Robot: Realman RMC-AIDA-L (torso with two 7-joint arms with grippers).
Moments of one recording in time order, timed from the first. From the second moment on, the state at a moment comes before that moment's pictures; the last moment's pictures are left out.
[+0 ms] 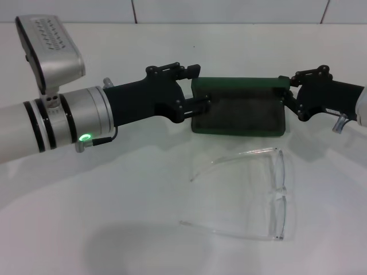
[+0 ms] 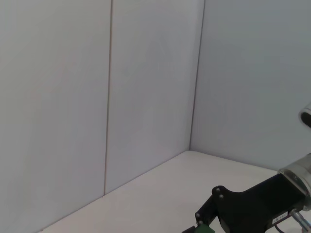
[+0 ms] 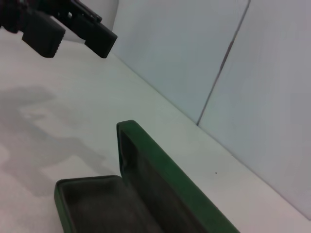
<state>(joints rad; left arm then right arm) -0.38 -2.09 1.50 0.89 1.31 1.05 -1.34 0.49 2.01 -1.29 -0.61 -1.36 -0.90 0.82</state>
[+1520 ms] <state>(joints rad) -0.38 -2.09 1.50 0.74 1.08 1.06 -1.15 0.37 1.95 -1.04 -0.69 -1.41 -1.35 0.99</state>
